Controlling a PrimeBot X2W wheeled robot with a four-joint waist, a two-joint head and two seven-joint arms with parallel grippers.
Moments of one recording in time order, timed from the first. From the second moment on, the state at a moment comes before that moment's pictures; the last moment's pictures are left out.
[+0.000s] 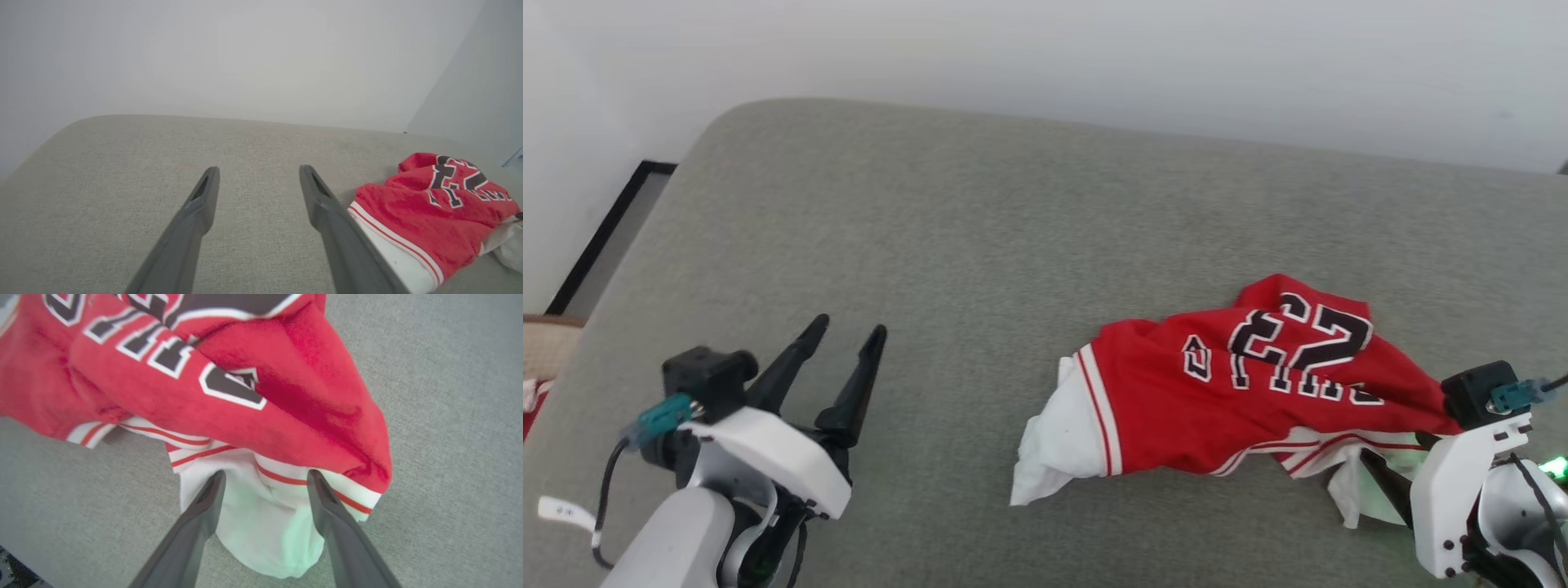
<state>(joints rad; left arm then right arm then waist) -0.26 0.43 -0.38 0.24 -0.67 -0.13 -0.14 -0.09 -0.45 0.12 0.08 0.43 0.13 0.66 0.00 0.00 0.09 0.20</state>
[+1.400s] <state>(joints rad) -0.42 0.50 -0.67 0.38 -0.81 0.04 0.63 -0.05 -0.06 -0.17 -0.14 0.16 0.13 0.02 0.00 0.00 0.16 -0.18</state>
